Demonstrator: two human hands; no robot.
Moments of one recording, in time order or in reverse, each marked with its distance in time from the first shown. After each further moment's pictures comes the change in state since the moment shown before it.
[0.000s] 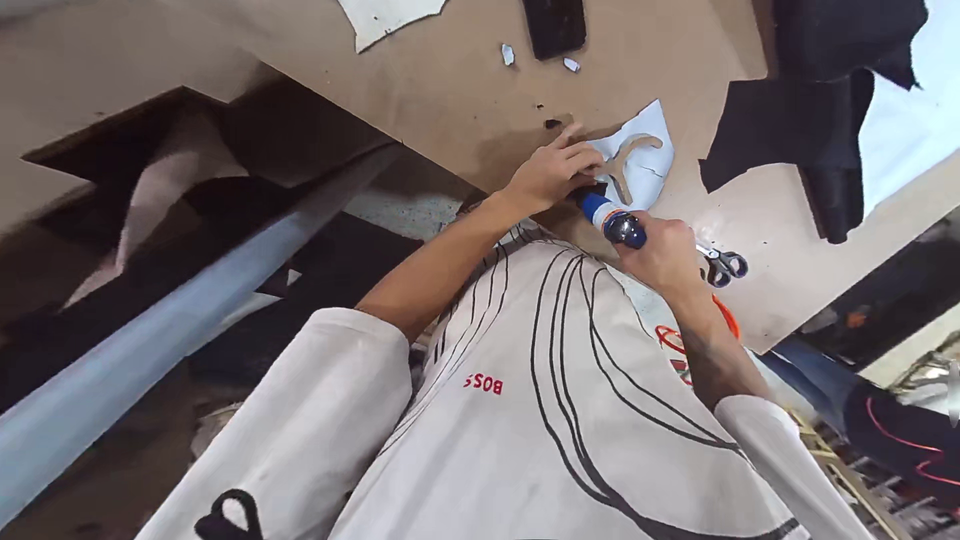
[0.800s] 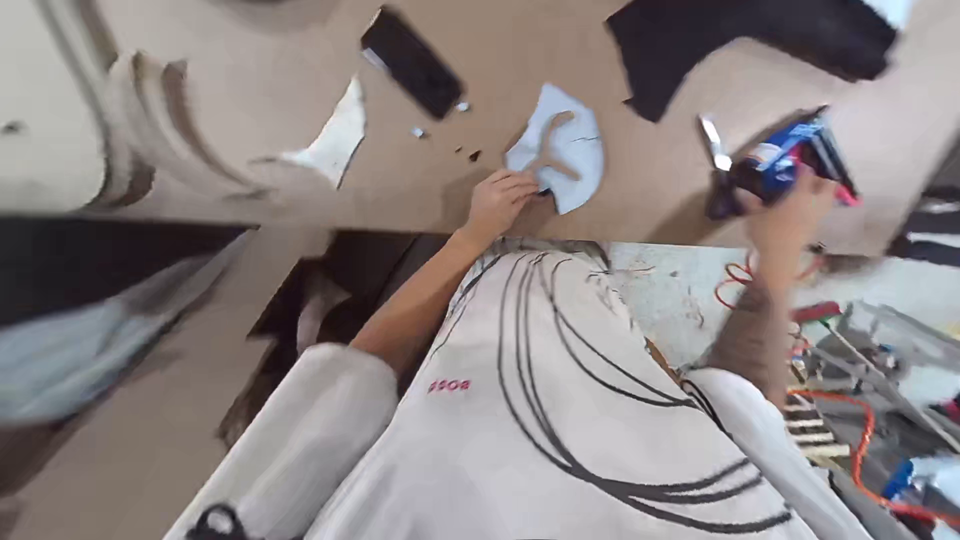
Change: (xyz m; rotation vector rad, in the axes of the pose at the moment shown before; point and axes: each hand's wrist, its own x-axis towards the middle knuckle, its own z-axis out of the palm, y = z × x) left_hand -0.009 0.019 -0.010 0.168 -0.200 0.124; right_hand -0.155 0.208 0.064 0.205 0.503 0.776
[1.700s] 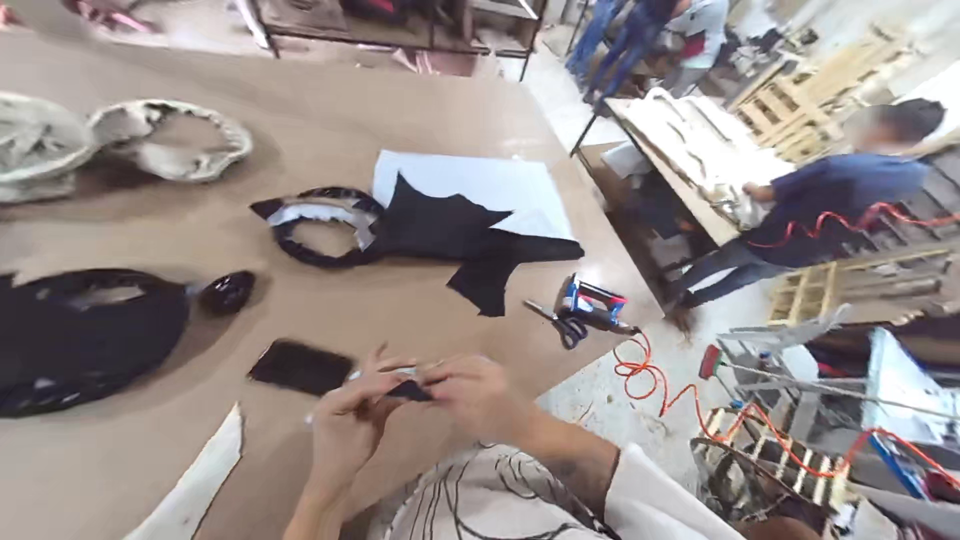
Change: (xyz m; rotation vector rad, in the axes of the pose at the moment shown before) left_hand 0.087 0.055 -0.136 -0.789 0.185 0.290; right_hand -0.077 -0.331 -0.067 0.818 0.309 -0.897
